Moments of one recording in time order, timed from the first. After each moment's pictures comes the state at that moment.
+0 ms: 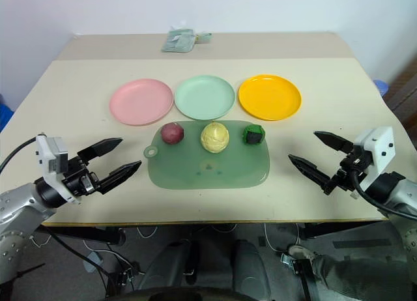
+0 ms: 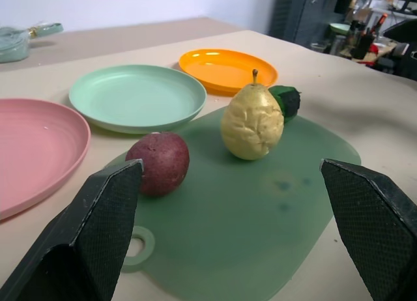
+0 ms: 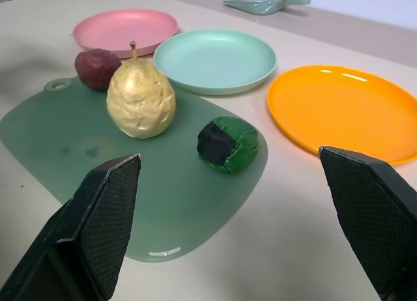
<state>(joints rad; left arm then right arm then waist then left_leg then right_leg) 0.15 0.66 0.37 -0.56 -0.77 0.45 -0.77 0.19 -0.79 -0.57 -0.49 0.73 0.50 0.81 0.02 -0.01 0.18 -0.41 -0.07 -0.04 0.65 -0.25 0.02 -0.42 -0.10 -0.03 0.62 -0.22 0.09</state>
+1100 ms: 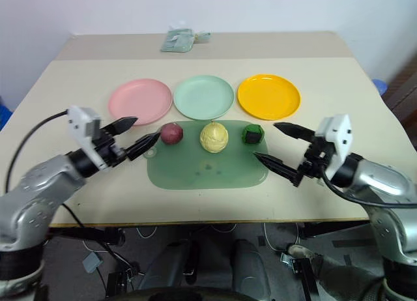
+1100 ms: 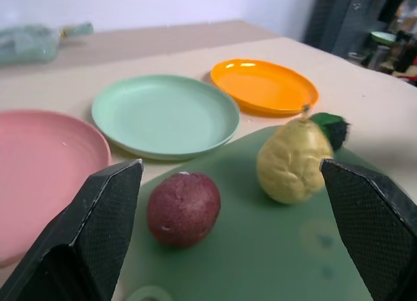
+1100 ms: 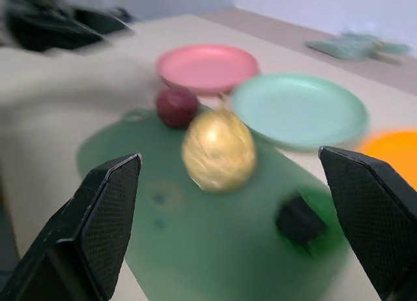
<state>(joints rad) -0.21 0.54 0.17 -0.49 -0.73 0.70 -0.41 -0.08 -0.76 -0.29 -0.47 0.73 0.48 0.87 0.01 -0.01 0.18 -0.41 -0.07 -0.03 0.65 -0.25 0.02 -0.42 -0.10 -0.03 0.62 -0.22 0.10</state>
